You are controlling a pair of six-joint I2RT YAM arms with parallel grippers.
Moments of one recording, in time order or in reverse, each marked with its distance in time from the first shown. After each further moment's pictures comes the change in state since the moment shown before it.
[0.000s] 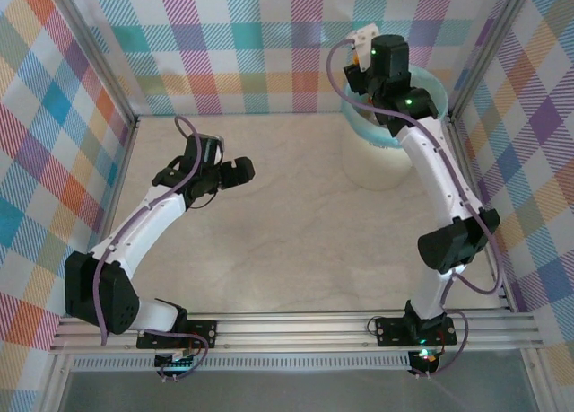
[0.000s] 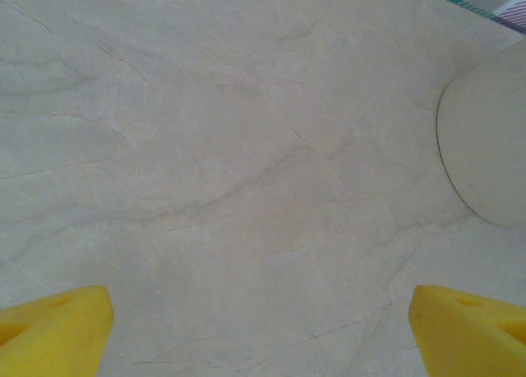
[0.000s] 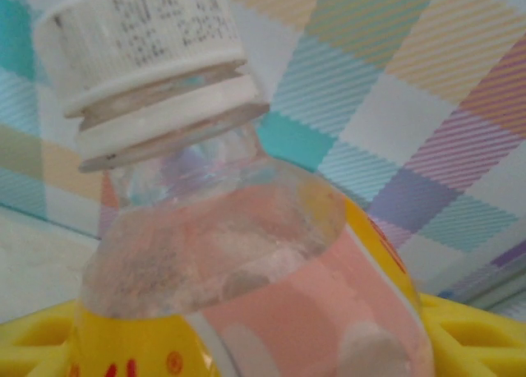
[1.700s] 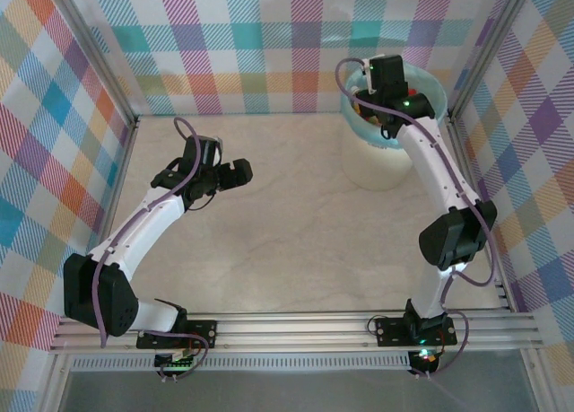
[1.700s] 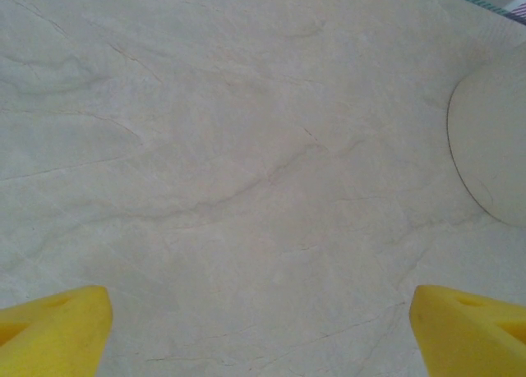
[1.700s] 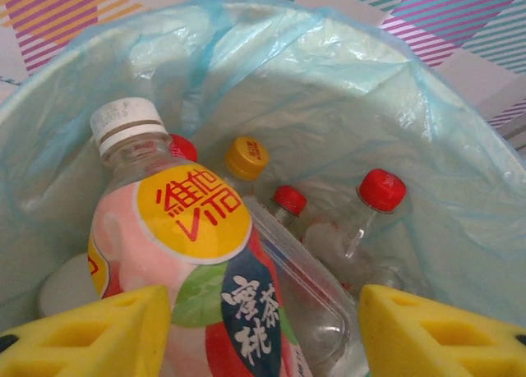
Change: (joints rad) left arm 0.006 -0.007 -0.011 -0.003 -0.019 0.025; right arm -0.053 0.005 -0.073 -0.182 0.015 0.161
